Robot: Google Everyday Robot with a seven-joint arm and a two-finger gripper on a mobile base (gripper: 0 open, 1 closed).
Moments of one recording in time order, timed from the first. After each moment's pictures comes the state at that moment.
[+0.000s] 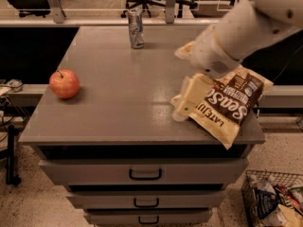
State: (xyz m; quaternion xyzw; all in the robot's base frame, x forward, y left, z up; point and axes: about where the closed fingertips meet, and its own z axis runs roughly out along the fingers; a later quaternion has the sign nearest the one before) arm 0.510 -0.067 0.920 -0.66 0.69 0.12 0.28
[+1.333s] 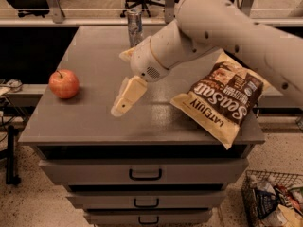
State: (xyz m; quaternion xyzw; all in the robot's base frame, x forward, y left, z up) arm 0.552 0.075 0.891 -0.66 0.63 0.22 0.35
